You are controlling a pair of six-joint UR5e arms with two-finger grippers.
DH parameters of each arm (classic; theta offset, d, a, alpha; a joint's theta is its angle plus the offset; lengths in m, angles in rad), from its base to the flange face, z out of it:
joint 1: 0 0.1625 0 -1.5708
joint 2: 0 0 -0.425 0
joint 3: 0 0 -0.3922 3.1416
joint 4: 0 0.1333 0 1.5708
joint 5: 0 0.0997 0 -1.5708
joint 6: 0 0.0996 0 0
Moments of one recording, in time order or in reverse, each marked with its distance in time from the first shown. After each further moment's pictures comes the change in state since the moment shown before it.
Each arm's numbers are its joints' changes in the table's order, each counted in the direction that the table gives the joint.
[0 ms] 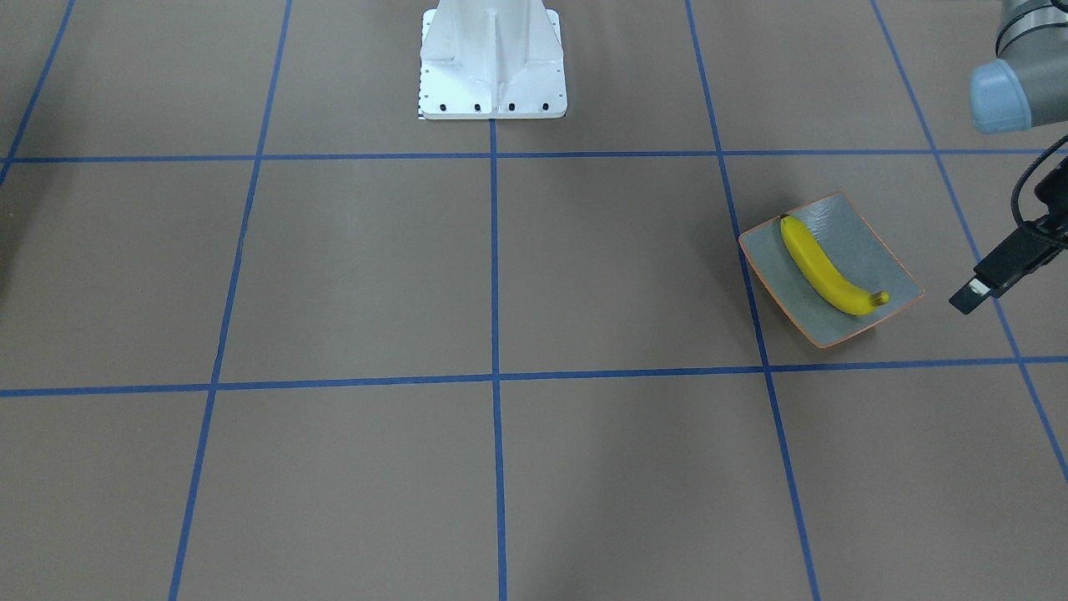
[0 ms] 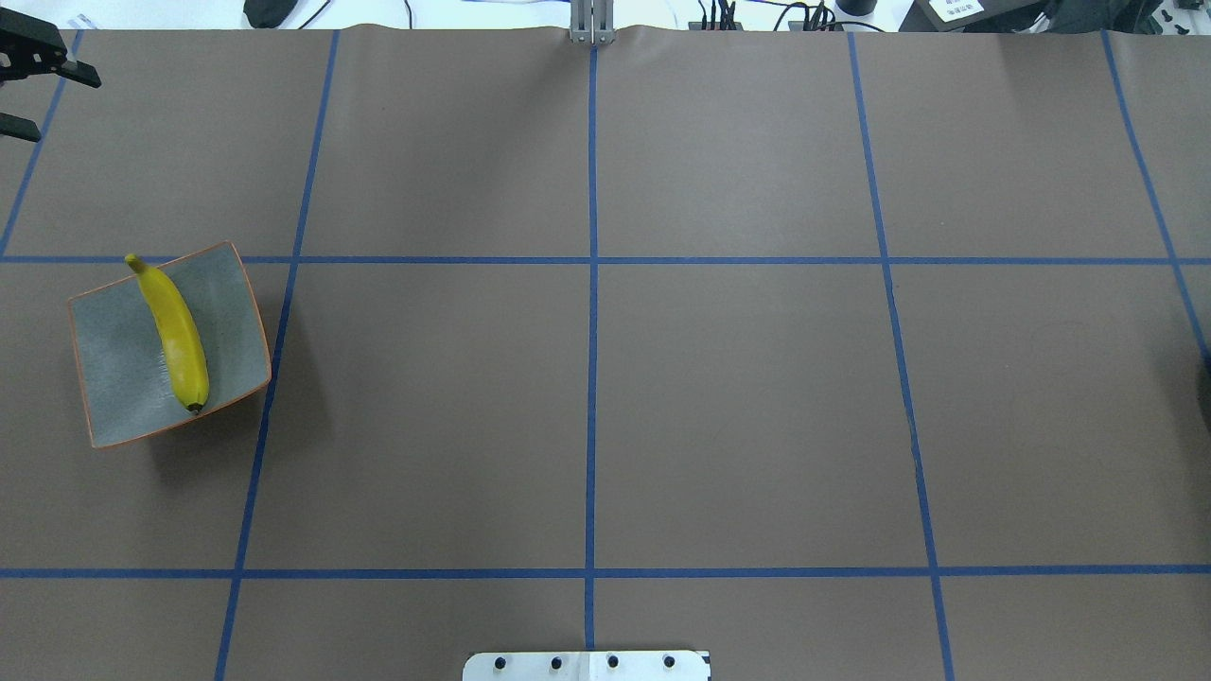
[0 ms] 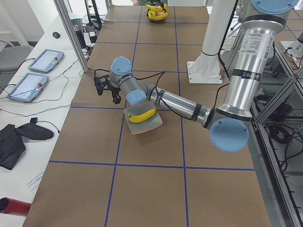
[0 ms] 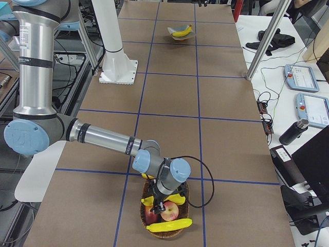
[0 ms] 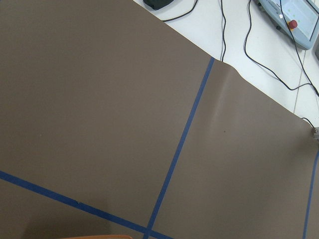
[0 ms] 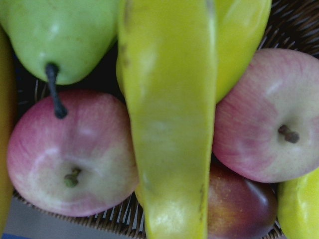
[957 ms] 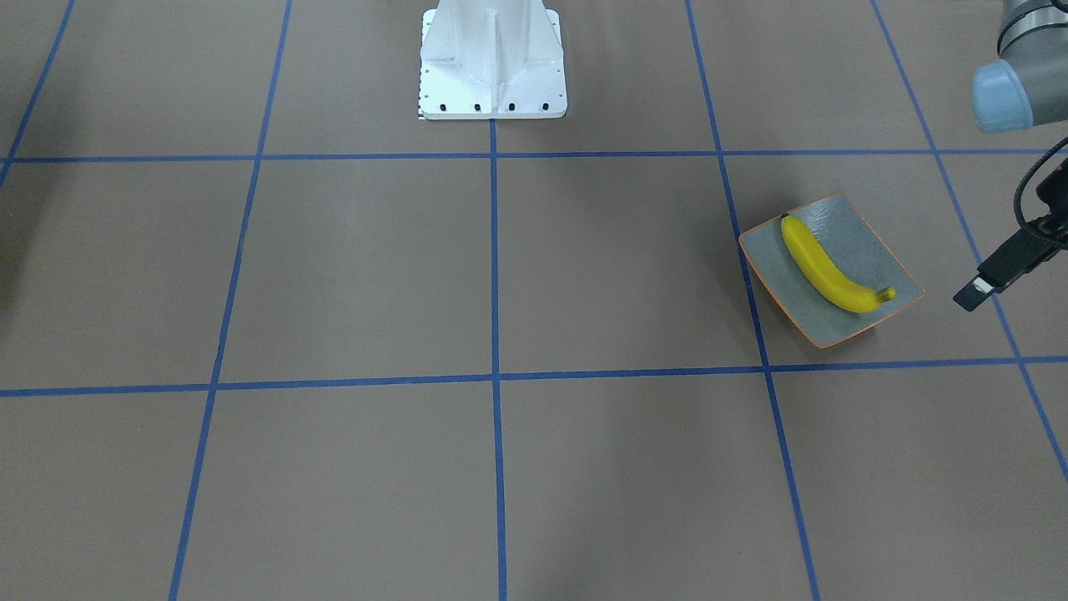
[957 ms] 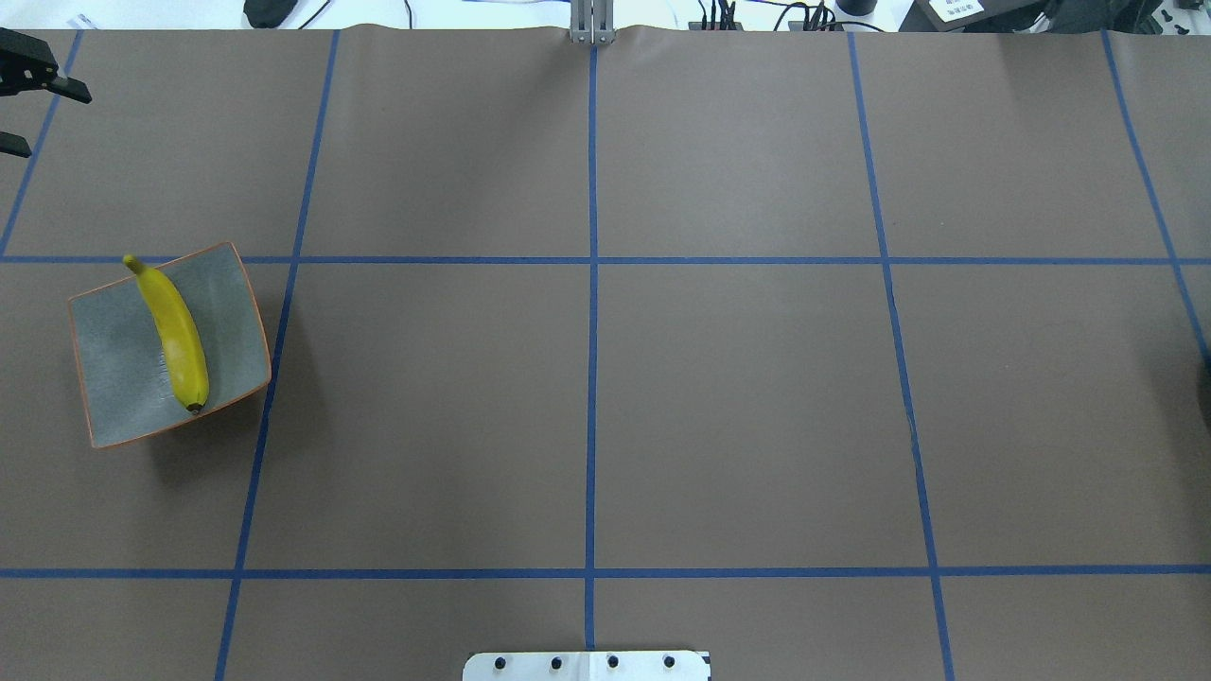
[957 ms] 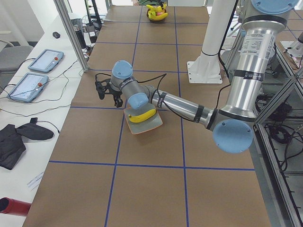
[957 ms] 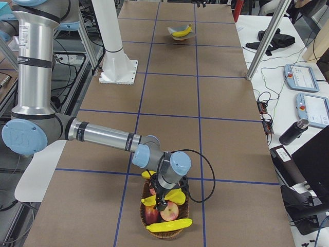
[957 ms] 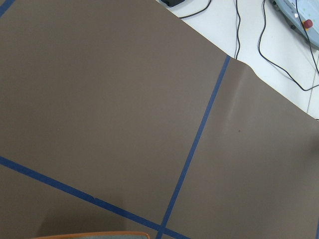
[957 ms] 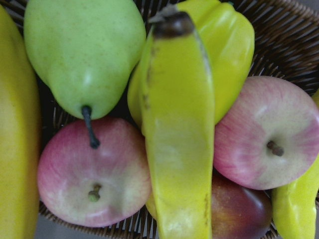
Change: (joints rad) left arm 0.000 -0.026 -0.001 0.000 -0.001 -0.002; right arm 0.000 0.017 -0.063 -0.007 0.000 0.050
